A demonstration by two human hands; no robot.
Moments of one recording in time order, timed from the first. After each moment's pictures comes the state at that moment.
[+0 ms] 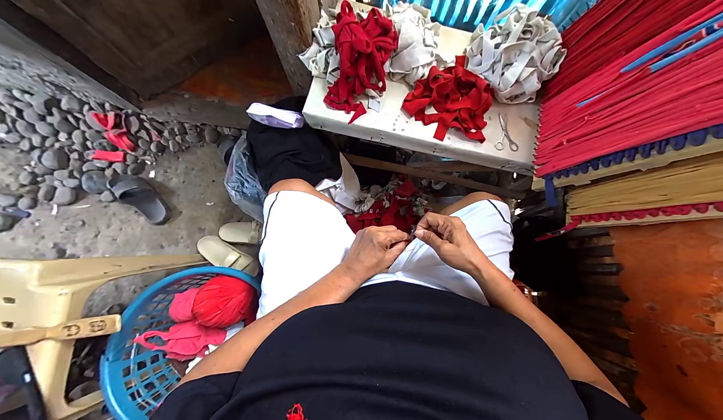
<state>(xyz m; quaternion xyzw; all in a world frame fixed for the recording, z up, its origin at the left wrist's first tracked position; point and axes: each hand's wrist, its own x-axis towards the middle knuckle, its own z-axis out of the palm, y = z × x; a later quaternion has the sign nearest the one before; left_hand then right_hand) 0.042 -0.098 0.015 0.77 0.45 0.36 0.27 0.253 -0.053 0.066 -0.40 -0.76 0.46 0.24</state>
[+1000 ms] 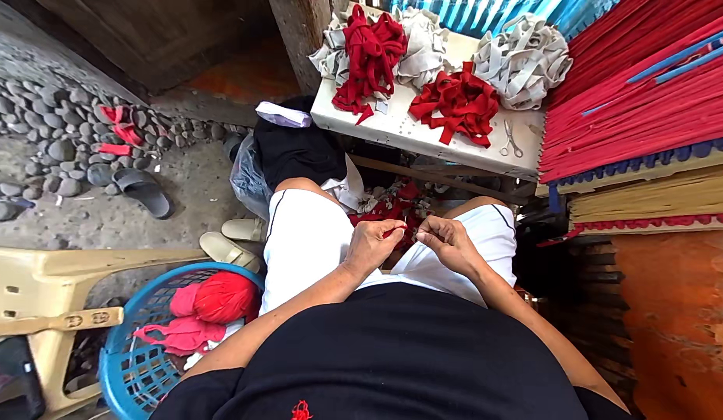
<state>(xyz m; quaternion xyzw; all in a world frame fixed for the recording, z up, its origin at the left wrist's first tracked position) 0.040 -0.098 0.022 0.63 0.55 0.43 0.34 0.245 -0.055 0.063 -0.41 -0.74 0.48 0.24</state>
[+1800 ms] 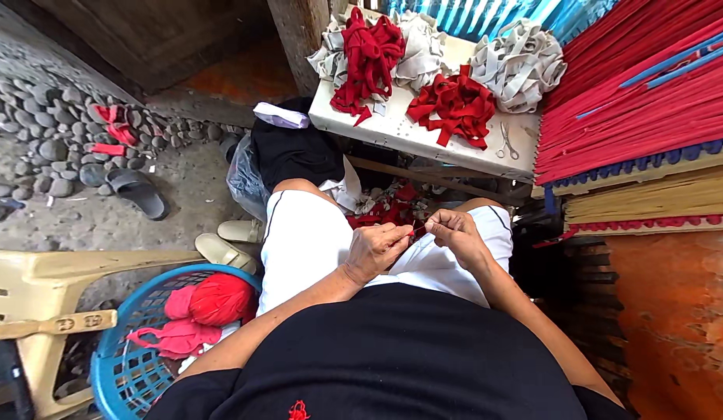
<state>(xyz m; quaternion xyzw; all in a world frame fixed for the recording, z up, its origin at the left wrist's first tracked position) 0.043 -0.100 0.019 0.74 0.44 0.48 0.15 0.255 -0.046 0.059 -0.46 -0.60 0.59 0.30</state>
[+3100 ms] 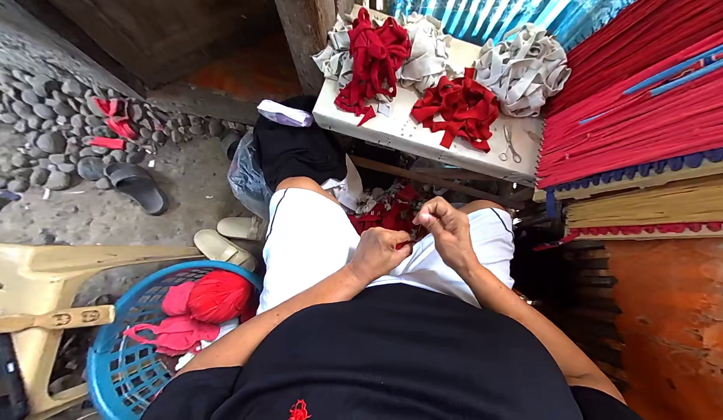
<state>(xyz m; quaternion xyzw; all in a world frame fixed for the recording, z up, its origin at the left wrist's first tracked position) 0.047 -0.101 0.015 0.73 0.49 0.38 0.27 0.221 -0.048 0.064 -0.38 -0.70 0.45 0.40</state>
